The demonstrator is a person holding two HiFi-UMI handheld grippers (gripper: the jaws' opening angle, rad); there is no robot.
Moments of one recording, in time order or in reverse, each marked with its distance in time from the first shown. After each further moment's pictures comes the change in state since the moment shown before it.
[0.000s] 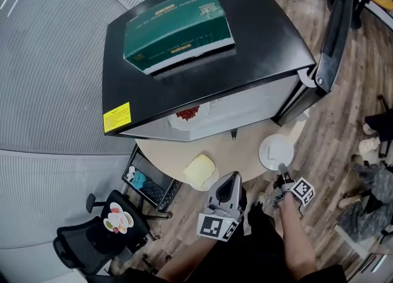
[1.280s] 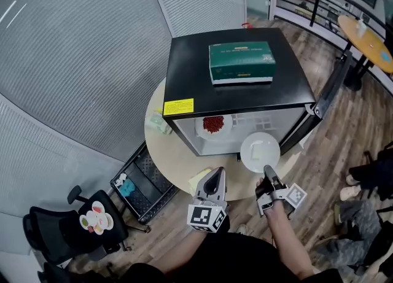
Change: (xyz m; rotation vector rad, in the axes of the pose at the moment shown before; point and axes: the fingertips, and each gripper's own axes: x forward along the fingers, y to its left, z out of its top) left arm -0.042 0.057 0.085 0.032 -0.185 0.148; right arm -0.009 0.271 -0.033 0.065 0.121 0.415
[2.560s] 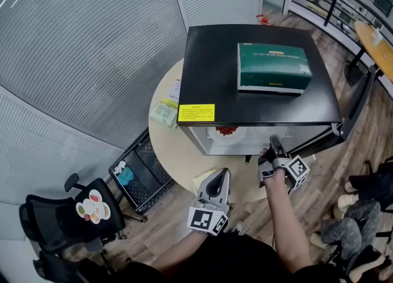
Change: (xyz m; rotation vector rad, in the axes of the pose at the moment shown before) left arm 0.011 0.039 0.013 -0.066 -0.053 0.027; right arm 0.139 0.010 0.035 0.025 -0.120 -0.091
